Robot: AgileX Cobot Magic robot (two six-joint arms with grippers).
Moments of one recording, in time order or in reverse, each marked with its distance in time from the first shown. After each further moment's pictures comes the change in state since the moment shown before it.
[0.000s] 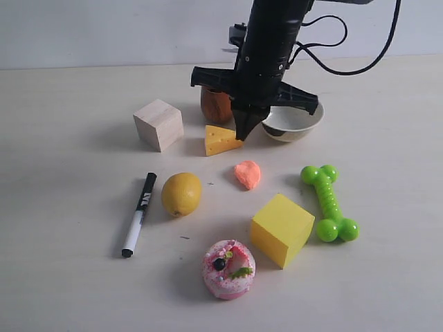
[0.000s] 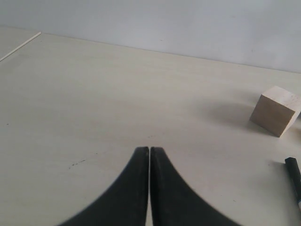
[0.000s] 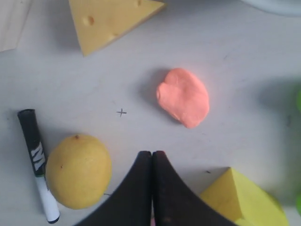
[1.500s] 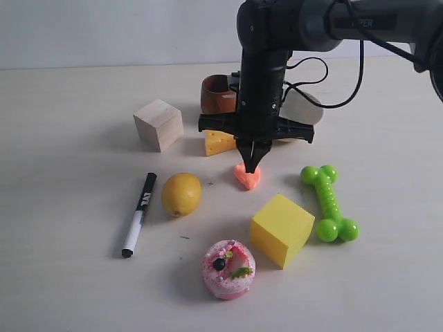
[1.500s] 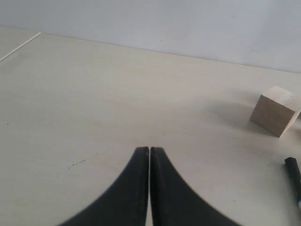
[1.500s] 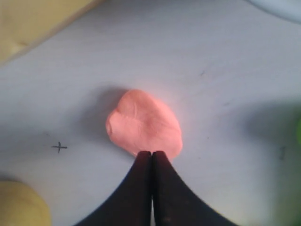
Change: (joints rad) left arm 0.000 0.000 0.000 0.000 0.000 0.000; right arm 0.011 0.146 0.000 -0.078 -0.006 -0.004
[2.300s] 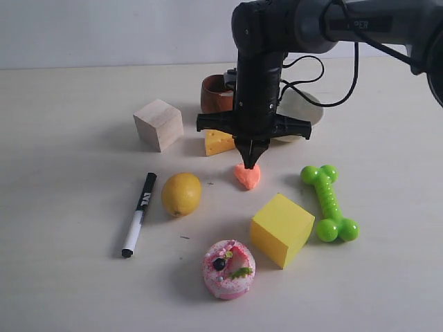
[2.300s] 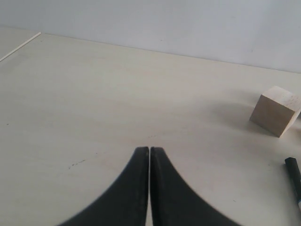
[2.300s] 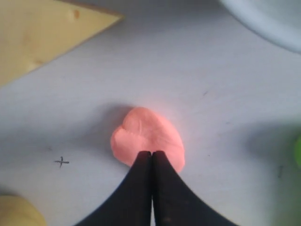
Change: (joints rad) left arm 0.000 0.000 0.000 0.000 0.000 0.000; right arm 0.014 0.002 0.000 -0.049 -0.040 0.004
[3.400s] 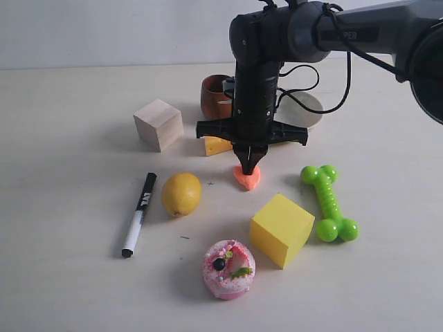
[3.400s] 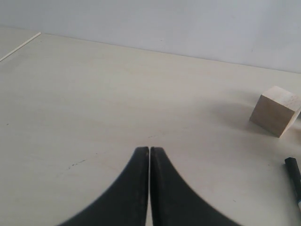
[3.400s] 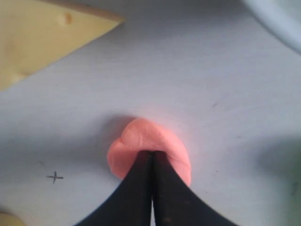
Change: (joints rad) left arm 0.000 0.000 0.000 0.000 0.000 0.000; right arm 0.000 0.049 -0.012 0.006 -0.012 -0.011
